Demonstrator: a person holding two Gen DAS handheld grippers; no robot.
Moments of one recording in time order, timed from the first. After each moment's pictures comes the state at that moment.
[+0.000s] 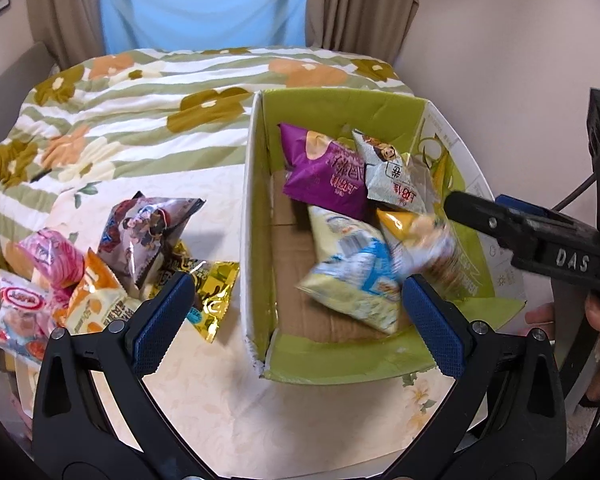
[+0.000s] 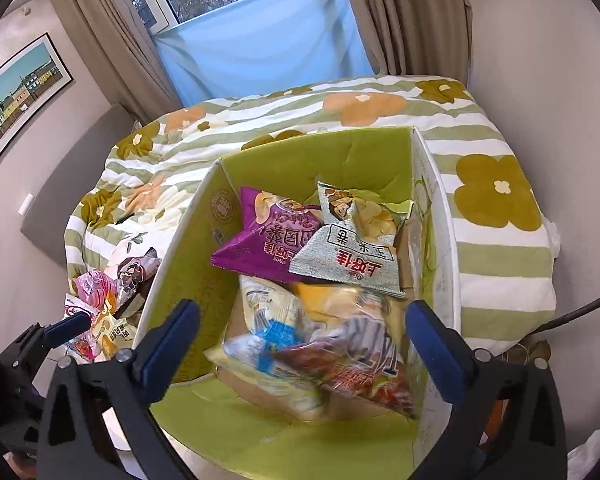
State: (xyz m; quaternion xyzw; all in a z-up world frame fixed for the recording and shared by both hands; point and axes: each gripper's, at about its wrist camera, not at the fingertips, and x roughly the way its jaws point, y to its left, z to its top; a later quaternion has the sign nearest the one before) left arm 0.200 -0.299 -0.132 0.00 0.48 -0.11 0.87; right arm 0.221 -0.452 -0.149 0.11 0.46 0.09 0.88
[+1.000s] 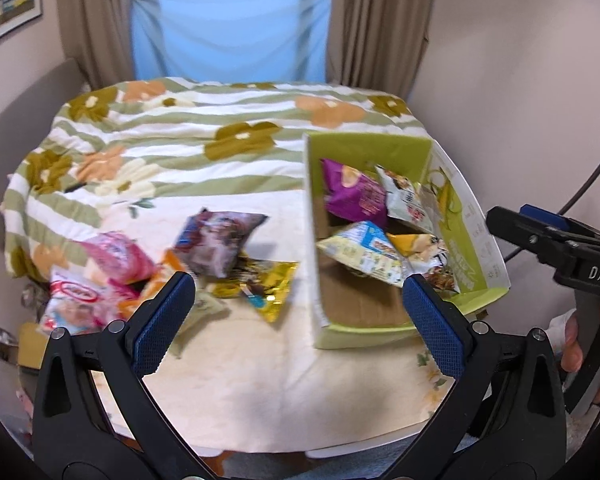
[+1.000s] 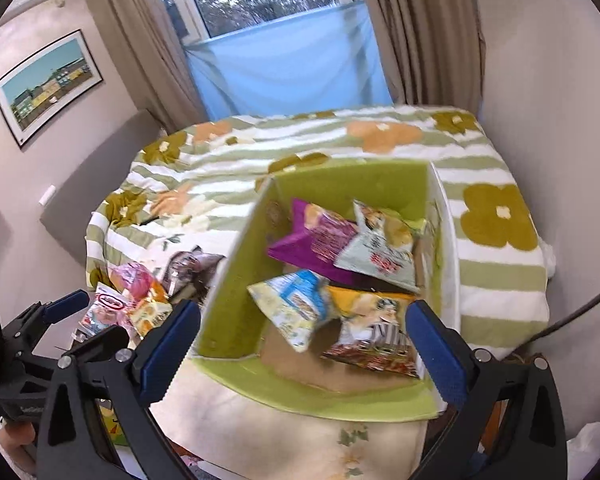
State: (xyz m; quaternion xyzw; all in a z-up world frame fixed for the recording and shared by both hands) left arm 0.135 -0.231 -0.062 0.00 0.42 -0.08 0.90; right arm 0.163 -0.420 -0.088 0.08 0.41 0.12 0.90
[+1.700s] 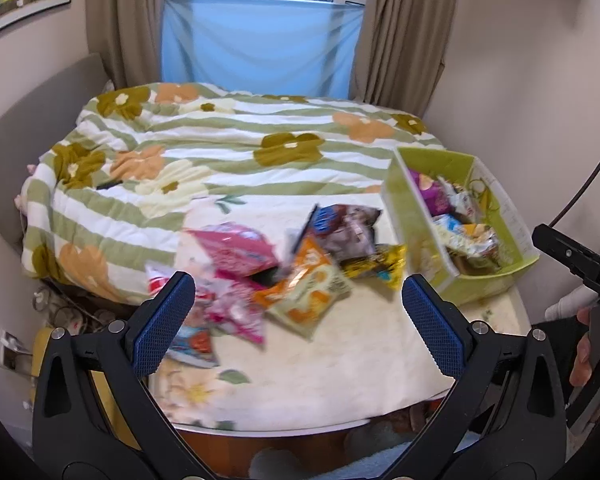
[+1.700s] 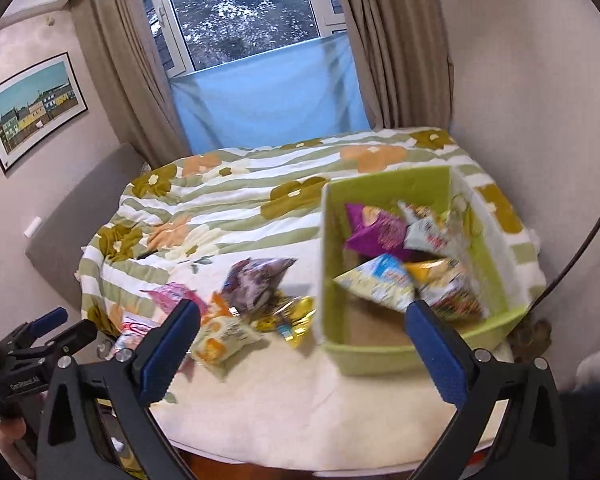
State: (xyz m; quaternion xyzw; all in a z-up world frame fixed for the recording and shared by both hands) left arm 0.100 -0.010 -0.049 -0.02 0.41 -0.09 0.91; right arm 0.095 -0.272 -0.071 0.12 0.37 0.03 0.92
